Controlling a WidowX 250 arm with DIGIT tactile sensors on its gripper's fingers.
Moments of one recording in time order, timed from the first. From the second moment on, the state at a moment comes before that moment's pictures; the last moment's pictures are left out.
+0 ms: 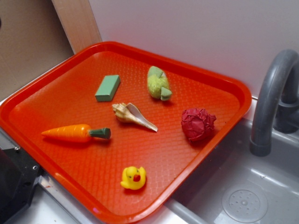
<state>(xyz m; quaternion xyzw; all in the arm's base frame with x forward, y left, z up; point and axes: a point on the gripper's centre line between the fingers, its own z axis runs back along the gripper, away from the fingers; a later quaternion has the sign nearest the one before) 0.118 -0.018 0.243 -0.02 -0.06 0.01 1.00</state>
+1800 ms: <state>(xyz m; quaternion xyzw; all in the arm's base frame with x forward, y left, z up) 0.169 -0.121 0.157 0.00 -0.06 -0.60 0.80</state>
